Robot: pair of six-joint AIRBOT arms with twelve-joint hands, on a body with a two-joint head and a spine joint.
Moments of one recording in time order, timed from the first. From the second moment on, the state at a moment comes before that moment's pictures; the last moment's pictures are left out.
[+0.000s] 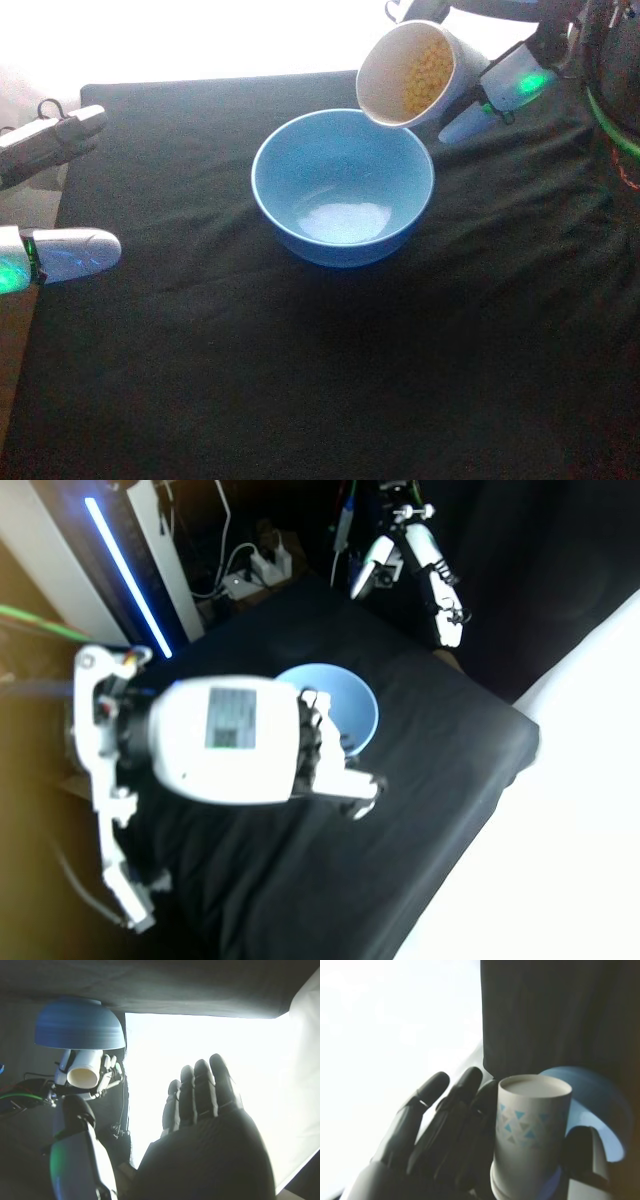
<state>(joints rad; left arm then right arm) 1.08 -0.93 1.21 -0.25 -1.15 0.46 -0.13 -1.20 1.49 -1.06 0.44 -0.11</state>
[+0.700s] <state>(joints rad) 1.07 -0.94 1.21 -0.23 -1.13 0.46 -0.09 -1.20 1.45 -1.26 0.32 -0.11</state>
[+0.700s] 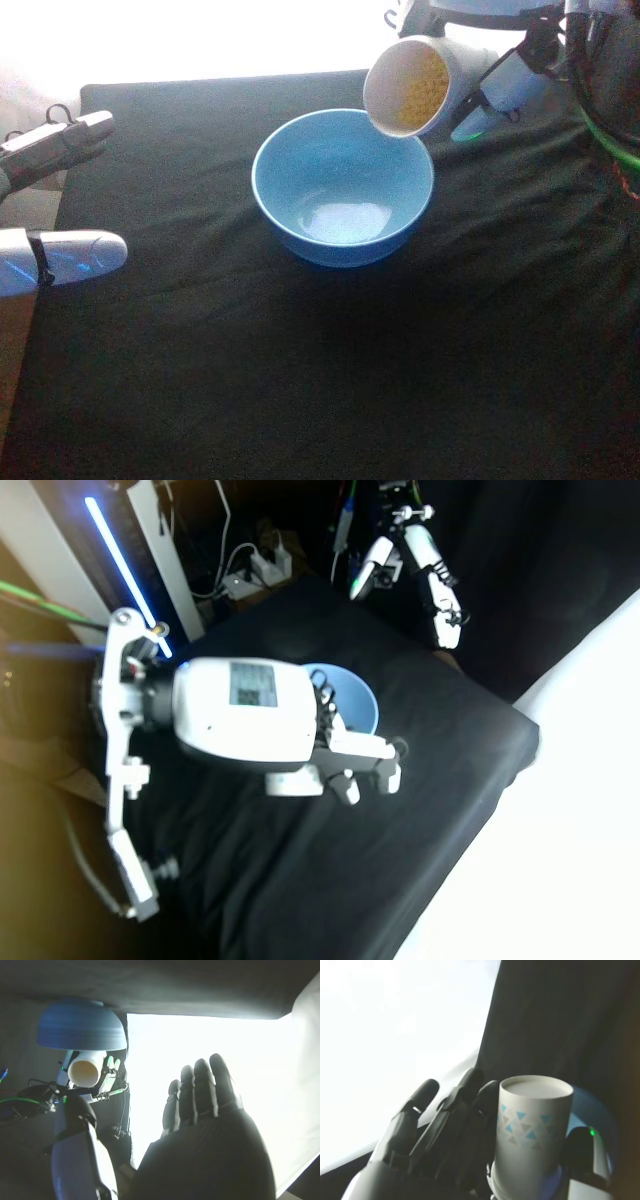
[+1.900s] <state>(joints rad) 1.06 -0.94 1.21 -0.23 -1.12 0.46 -0.06 -1.20 1.35 -1.42 0.18 -0.28</state>
